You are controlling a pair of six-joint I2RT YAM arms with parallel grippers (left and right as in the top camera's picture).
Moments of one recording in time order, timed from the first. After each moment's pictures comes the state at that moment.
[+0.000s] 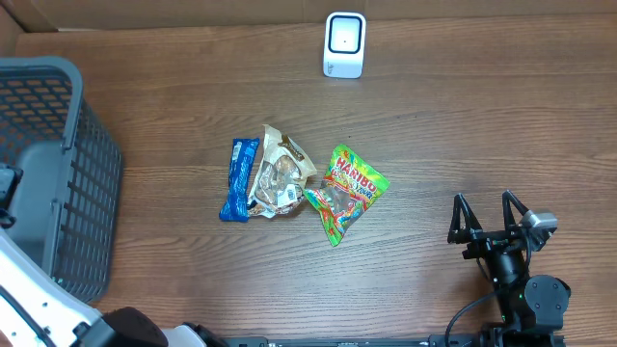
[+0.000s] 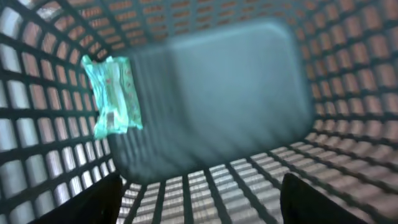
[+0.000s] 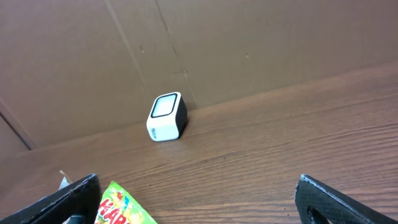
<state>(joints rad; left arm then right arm) 0.82 1.55 1.78 -1.33 -0.16 -0.53 -0.04 0.01 0.02 -0.02 -0.21 0.33</state>
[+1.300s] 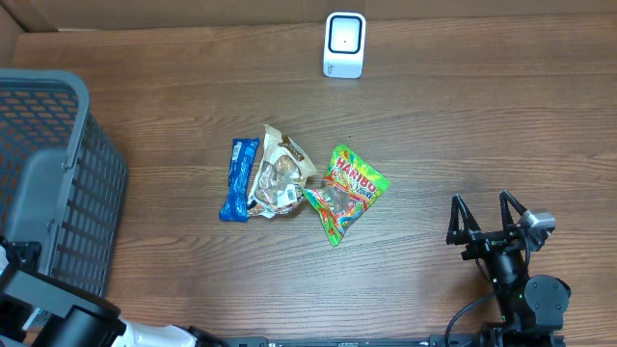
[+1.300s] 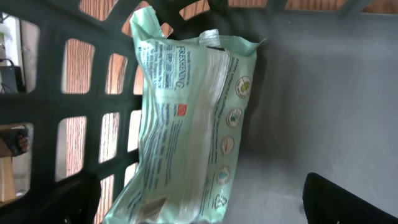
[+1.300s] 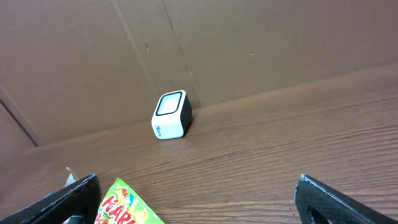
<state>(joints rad) 1.09 1.78 1.26 -0.82 -0.35 -0.51 -0.04 0.01 0.02 -0.02 -0.23 0.33</state>
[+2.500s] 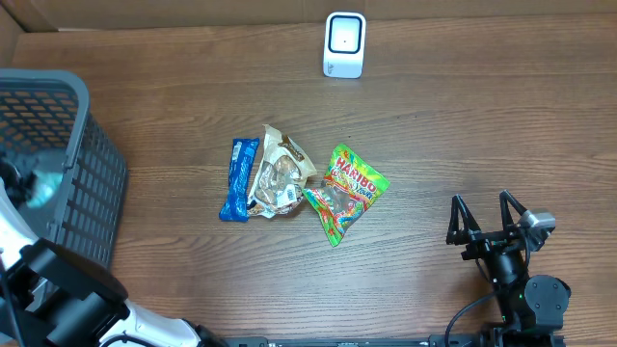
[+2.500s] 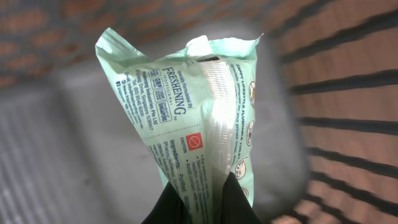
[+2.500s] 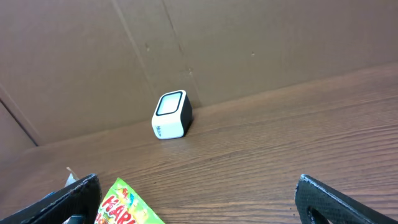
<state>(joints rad) 0.81 1.84 1.69 -0.98 -0.04 -0.41 -0.04 0.01 0.02 -0.02 -0.23 0.33</state>
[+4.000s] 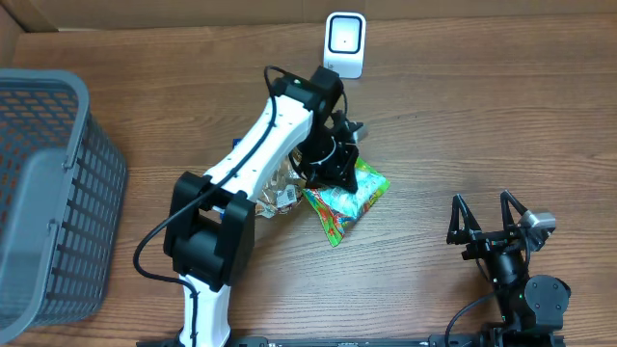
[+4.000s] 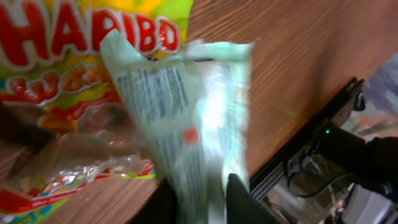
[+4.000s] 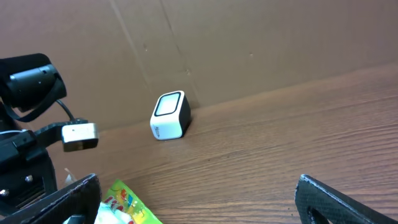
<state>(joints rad) -0.48 2.08 1.75 -1.31 0.58 -0.01 -0.04 0.01 0.02 -0.02 -0.23 0.33</state>
